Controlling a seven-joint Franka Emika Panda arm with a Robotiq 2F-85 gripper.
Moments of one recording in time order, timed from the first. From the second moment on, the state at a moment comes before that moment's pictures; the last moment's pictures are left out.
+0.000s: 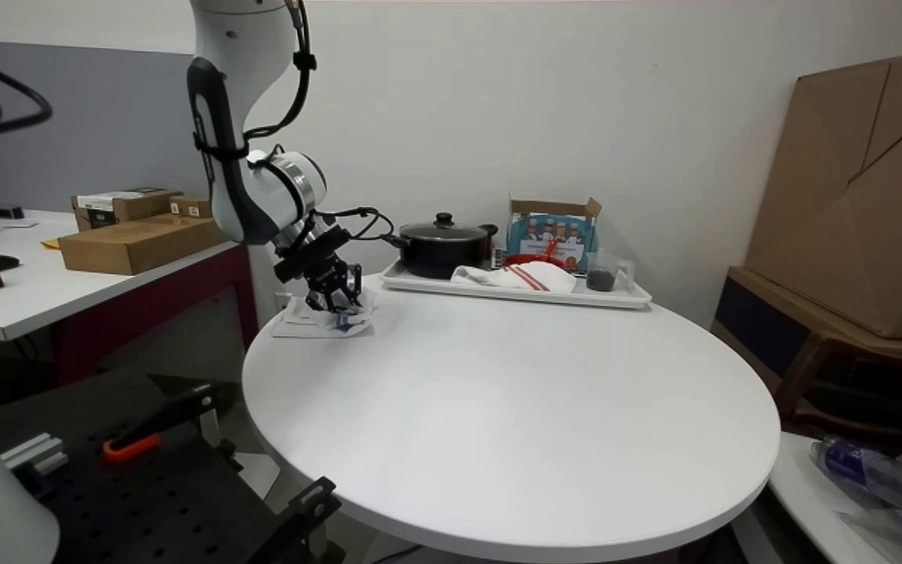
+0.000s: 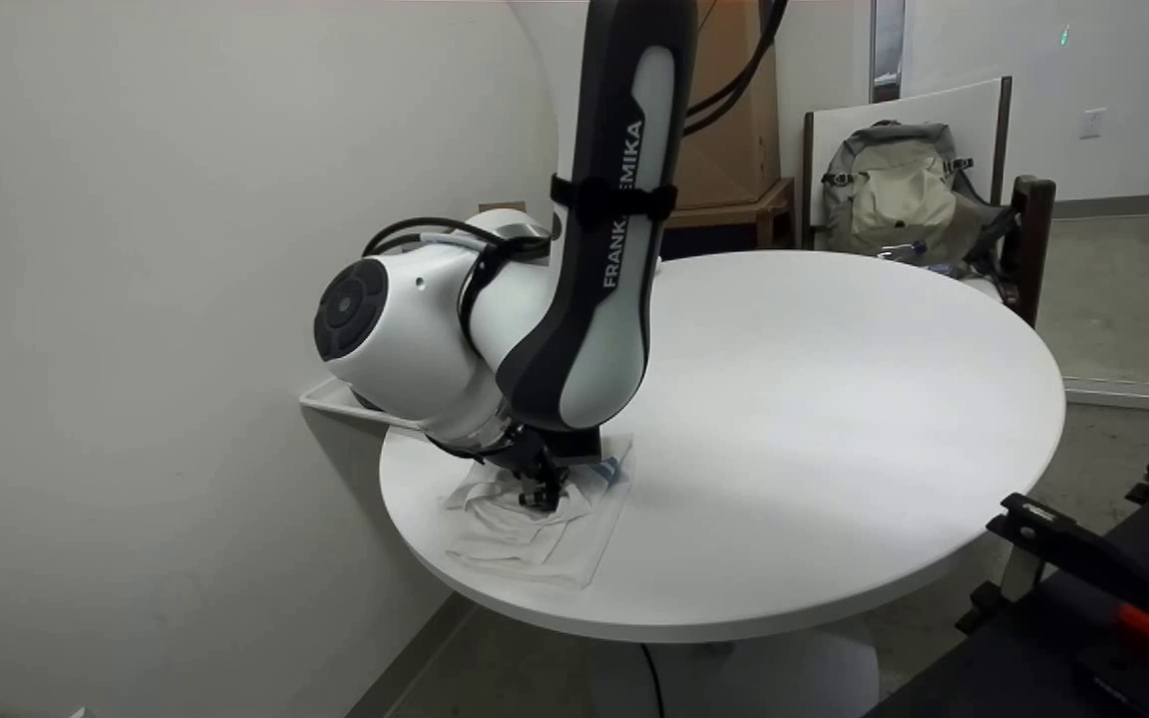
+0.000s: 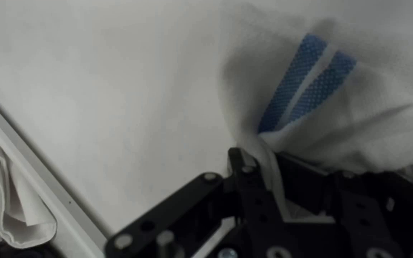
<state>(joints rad) 0.51 0.85 0.09 -1.80 -1.18 2.45 0.58</state>
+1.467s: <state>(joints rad) 0.26 0.83 0.01 -1.83 -1.18 2.47 0.57</state>
